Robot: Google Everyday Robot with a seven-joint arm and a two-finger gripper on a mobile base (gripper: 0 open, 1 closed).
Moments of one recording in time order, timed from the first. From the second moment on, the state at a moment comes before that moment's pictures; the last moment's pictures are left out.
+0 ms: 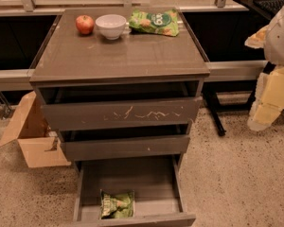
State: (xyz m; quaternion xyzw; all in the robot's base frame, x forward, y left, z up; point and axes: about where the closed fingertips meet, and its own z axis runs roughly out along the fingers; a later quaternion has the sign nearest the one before) arm 0.438 -0.216 0.978 -0.60 0.78 -0.04 0.16
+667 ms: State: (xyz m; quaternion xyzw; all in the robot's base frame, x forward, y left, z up) arm 0.445 -0.211 0.959 -0.62 0.76 -0.03 0.17
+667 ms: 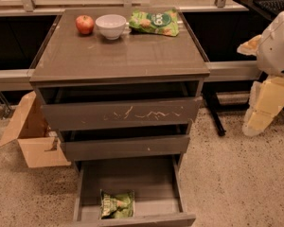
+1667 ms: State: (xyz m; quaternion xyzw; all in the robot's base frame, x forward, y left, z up) arm 0.484 -0.174 0.831 -0.65 0.72 0.13 0.22
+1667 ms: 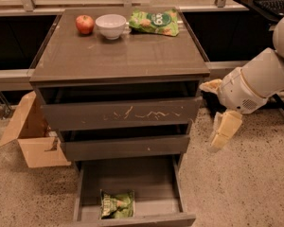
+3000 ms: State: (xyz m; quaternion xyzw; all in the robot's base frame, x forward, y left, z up) arm 0.504 -0.116 0.712 -0.68 0.65 0.23 0.23
